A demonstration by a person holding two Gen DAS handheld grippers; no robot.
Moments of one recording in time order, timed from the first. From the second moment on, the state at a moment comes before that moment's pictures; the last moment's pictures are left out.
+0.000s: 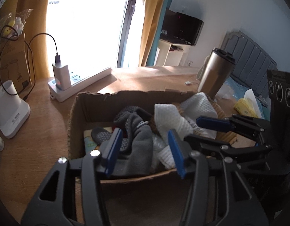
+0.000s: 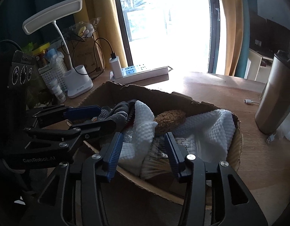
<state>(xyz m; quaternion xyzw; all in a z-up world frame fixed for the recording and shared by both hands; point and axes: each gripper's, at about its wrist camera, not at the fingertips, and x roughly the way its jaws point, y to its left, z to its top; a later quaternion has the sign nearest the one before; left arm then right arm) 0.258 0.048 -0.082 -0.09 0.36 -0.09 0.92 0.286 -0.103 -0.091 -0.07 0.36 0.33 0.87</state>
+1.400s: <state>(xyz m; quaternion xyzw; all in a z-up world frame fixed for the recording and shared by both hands) 0.130 0.040 -0.002 -0.08 0.25 -0.05 0.96 0.174 -0.164 -0.016 -0.07 0.26 0.26 0.93</state>
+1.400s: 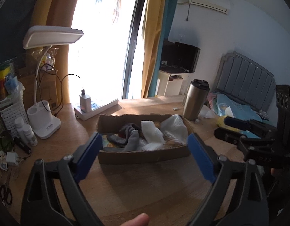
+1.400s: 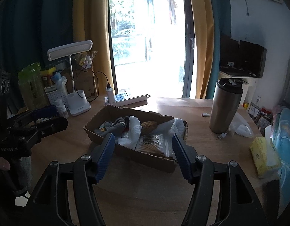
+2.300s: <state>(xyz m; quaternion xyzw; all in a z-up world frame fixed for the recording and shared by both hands) 0.048 0.021 0.019 -0.04 0.19 0.00 0.98 0.087 -0.197 -0.001 -0.05 0.20 0.22 0.95</state>
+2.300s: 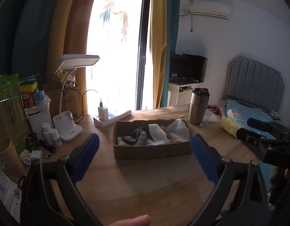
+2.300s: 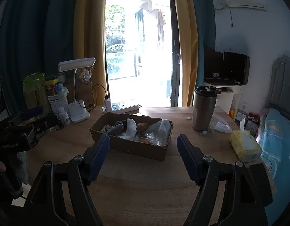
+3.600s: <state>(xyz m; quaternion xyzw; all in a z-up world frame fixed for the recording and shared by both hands) 0.008 0.012 0.038 -0.04 0.17 -0.01 0.99 0.049 -0.208 0.014 -0.05 0.17 0.21 0.96</state>
